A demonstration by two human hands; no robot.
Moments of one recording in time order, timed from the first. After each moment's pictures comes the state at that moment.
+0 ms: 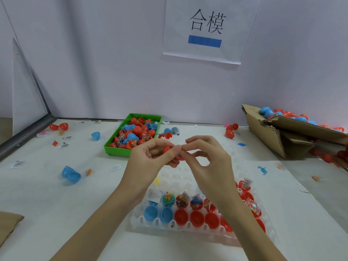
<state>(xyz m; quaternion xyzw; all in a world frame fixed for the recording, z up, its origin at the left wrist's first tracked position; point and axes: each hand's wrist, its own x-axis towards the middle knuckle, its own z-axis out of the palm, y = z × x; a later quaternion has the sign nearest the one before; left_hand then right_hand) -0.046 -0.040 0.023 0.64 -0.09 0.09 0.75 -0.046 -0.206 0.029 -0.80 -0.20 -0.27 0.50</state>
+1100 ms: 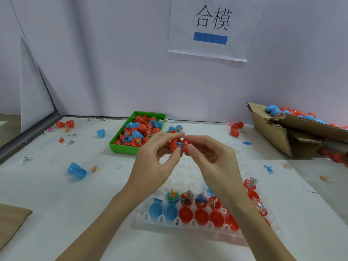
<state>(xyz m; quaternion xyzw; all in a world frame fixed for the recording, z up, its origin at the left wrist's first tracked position) -0.043 -0.040 0.015 0.75 -0.20 0.22 0.59 -0.048 -0.207 0.034 -0.73 -0.20 -0.16 0.64</state>
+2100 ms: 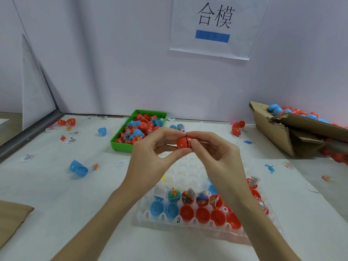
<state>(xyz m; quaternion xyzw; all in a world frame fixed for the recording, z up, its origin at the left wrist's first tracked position) -0.050 -0.037 0.029 0.73 -0.19 0.22 0.62 -0.051 -0.207 0.039 -0.72 -0.21 -0.15 0.65</state>
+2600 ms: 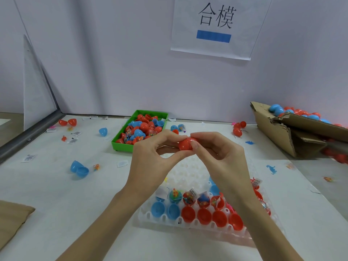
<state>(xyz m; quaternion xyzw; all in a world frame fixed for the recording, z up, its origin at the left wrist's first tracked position) -0.054 -0.041 0.030 0.75 -0.17 0.26 0.58 -0.050 -0.209 0.041 -0.72 -0.19 -0.16 0.64</state>
